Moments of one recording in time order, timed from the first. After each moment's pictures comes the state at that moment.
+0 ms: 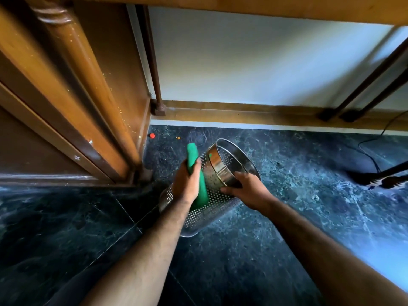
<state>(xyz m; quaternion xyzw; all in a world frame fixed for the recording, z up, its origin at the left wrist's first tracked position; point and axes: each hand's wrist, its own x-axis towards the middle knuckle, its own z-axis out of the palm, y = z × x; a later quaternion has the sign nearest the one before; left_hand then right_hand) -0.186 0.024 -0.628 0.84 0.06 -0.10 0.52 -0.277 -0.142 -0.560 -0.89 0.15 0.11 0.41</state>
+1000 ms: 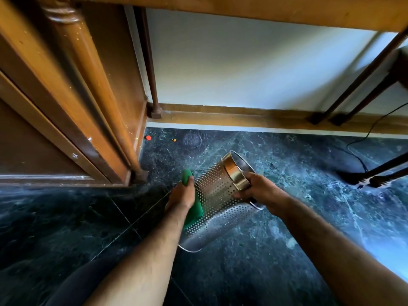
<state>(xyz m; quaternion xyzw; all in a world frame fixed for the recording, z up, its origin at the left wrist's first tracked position) -0.207 0.035 -0.657 0.90 0.11 -0.25 0.34 -0.307 -0.165 -0.545 -0.74 0.21 0.16 0.61</state>
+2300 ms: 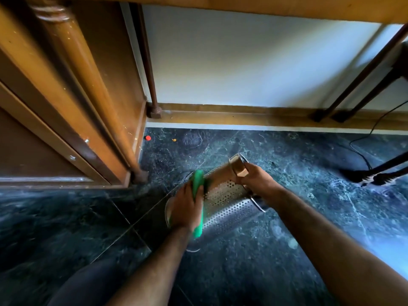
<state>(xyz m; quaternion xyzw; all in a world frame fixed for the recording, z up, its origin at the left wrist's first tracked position) -0.252 0.041 -0.675 0.93 -0.06 -0.05 0.35 -0.283 -0.165 -0.548 -0.79 0.21 0.08 0.57</state>
